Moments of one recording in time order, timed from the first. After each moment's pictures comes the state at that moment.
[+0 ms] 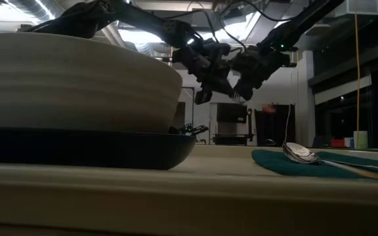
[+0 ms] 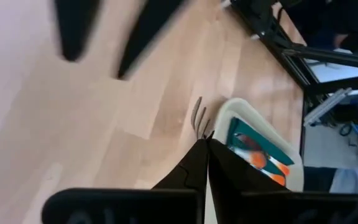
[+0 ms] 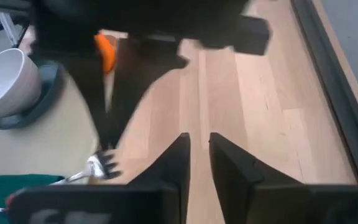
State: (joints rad) left arm 0.53 2.39 2.32 -0.99 0.73 -0.18; right arm -0.89 1.77 1.38 -0.69 -0.81 -0.55
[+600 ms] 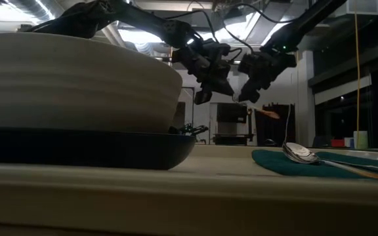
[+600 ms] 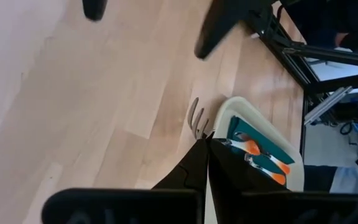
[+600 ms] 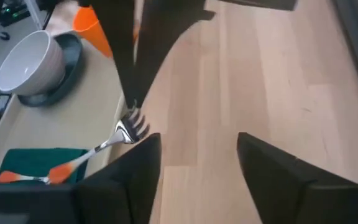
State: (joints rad) left arm 0.53 2.39 2.32 -0.99 0.73 -0.17; right arm -0.92 1.77 1.38 -0.86 -0.87 -0.69
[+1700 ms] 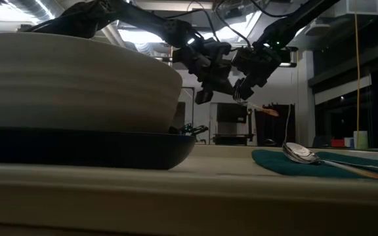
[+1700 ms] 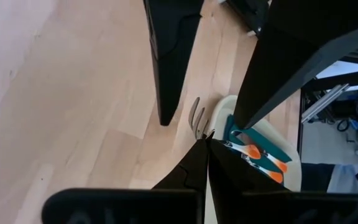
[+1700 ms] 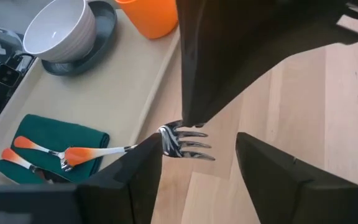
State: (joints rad) left arm 0.52 2.39 2.32 -0.99 0.73 -0.17; right arm -0.80 1.77 1.38 -0.91 -0.86 -0.81
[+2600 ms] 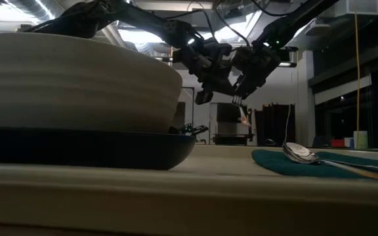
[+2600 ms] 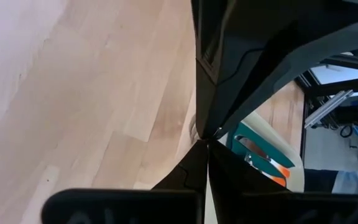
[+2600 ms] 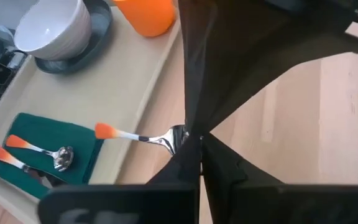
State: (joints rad) left arm 0.52 2.39 2.32 -0.97 0.73 -0.20; right arm -0.78 1.77 1.38 -0.88 -0.83 -0.79
